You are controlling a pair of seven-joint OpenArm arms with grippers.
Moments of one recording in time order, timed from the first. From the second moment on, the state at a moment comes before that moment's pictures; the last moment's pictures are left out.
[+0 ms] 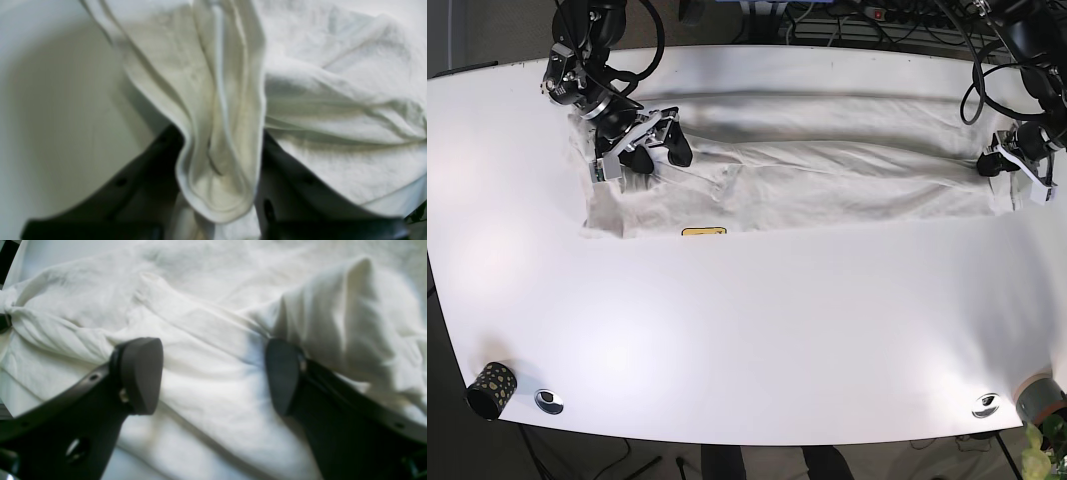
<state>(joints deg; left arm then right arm) 2.2 -22.1 -38.2 67.5 -41.2 -39.9 60.7 -16.0 0.3 23.0 91.4 27.2 36.5 -40.3</state>
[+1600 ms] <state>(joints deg) 3.2 -9.5 -4.5 97.2 -38.0 -30.7 61.3 -15.2 0.5 23.1 89.6 27.9 37.2 -39.6</state>
